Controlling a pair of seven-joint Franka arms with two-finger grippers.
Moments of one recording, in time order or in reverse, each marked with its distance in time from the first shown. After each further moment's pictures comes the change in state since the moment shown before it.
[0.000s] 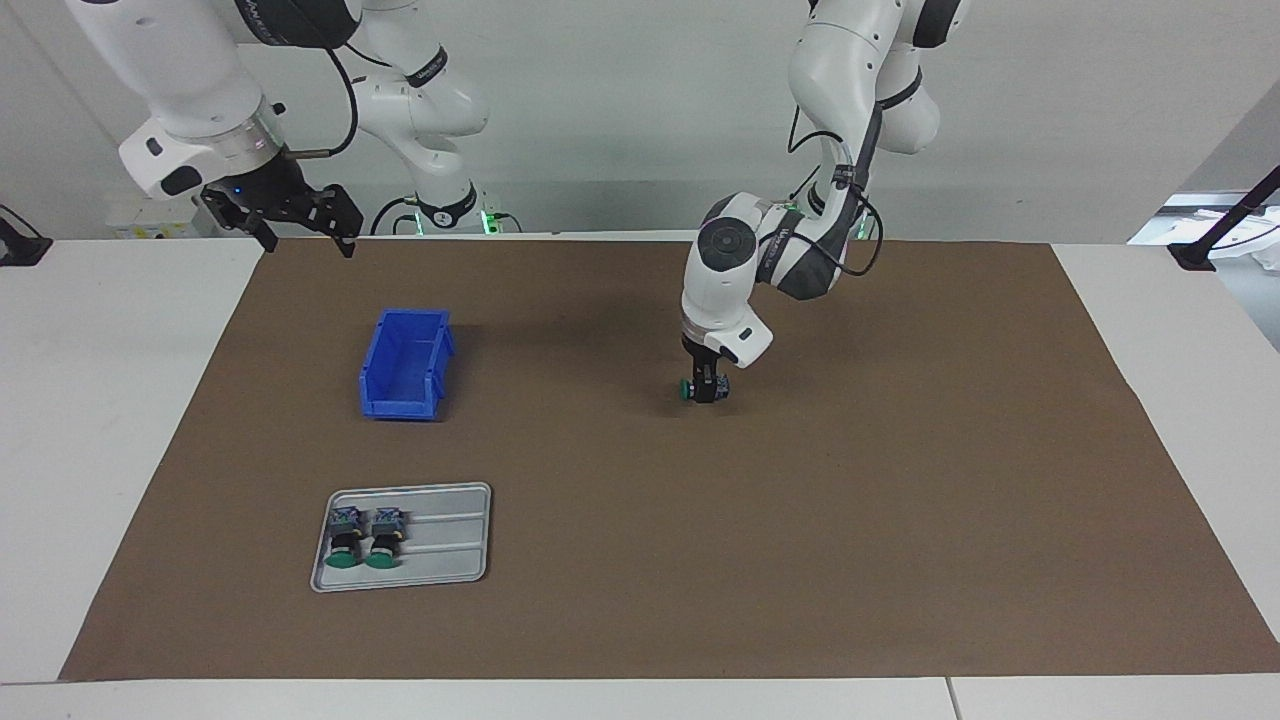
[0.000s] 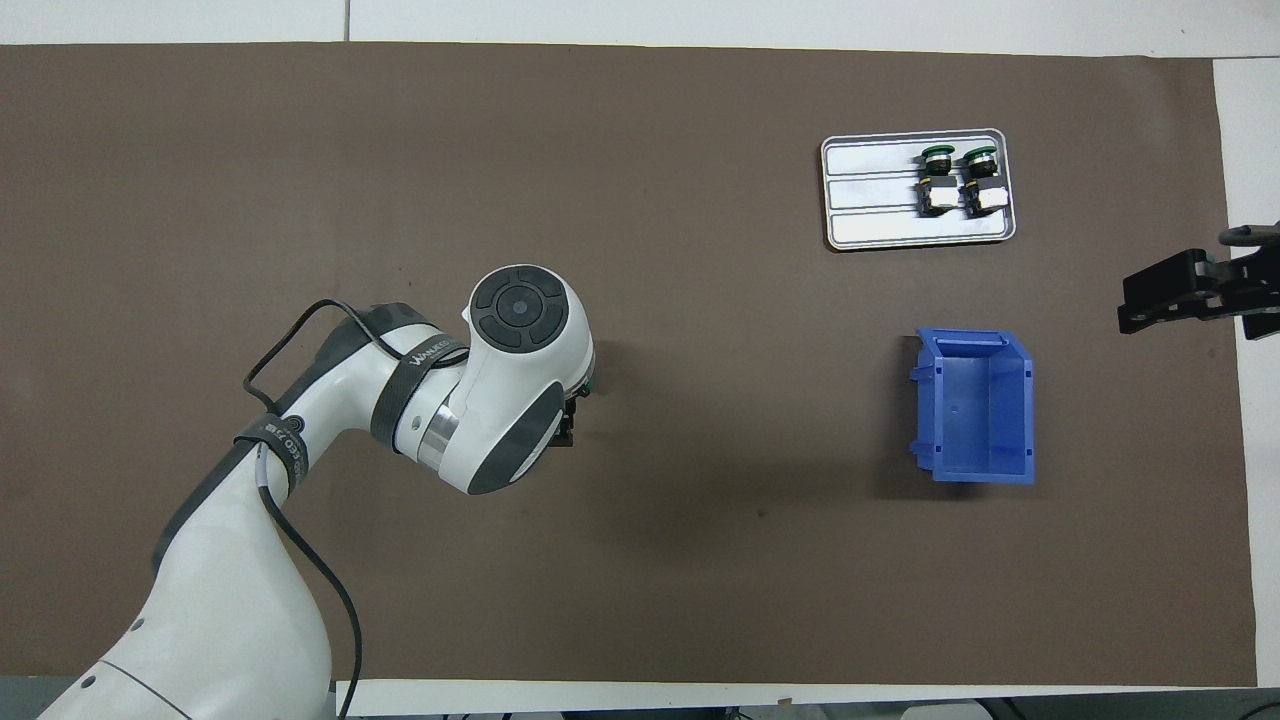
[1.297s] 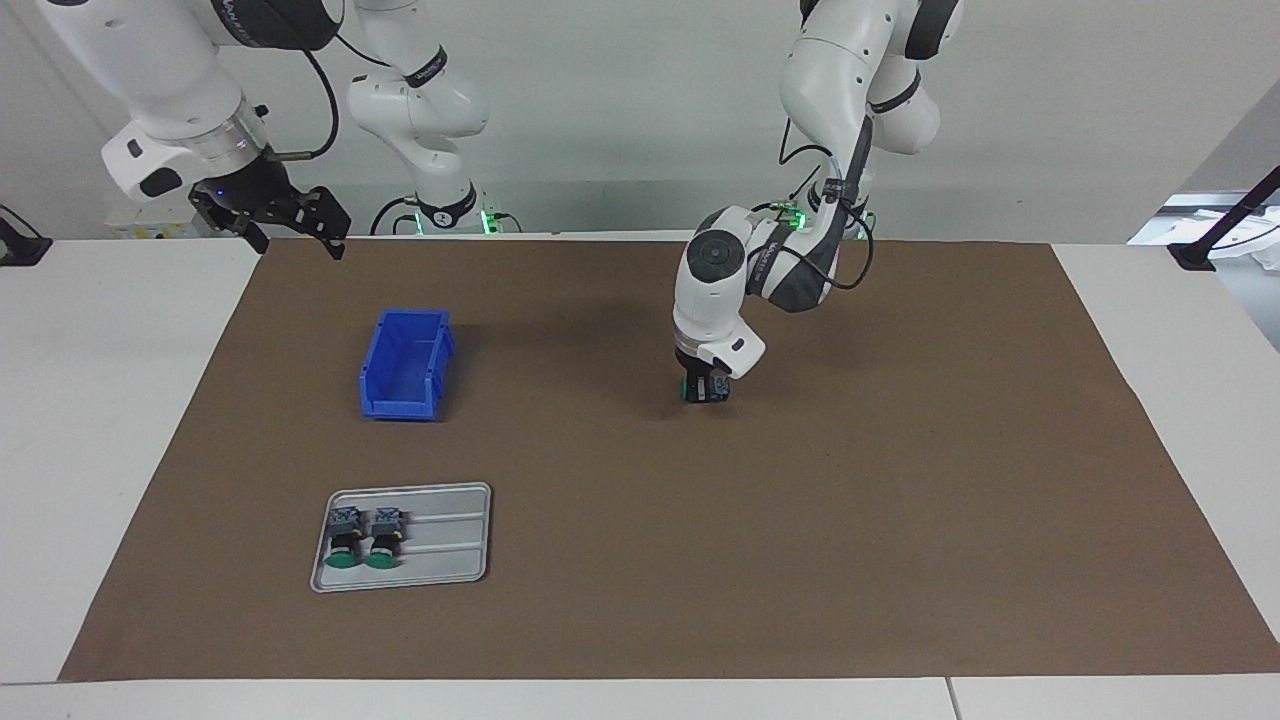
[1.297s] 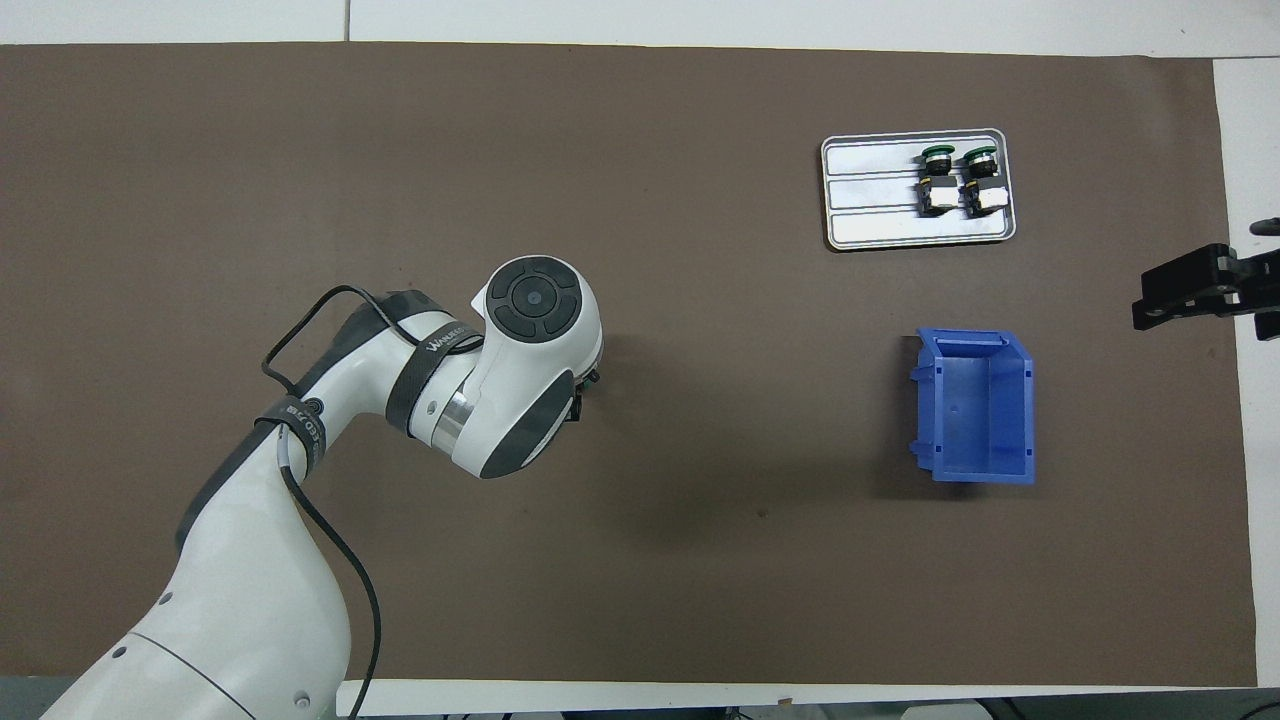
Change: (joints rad) left arm 0.009 0.031 0.016 0.057 0.020 0.016 -0.025; right arm -0.030 0.000 0.005 -0.003 0.013 0.002 -0.001
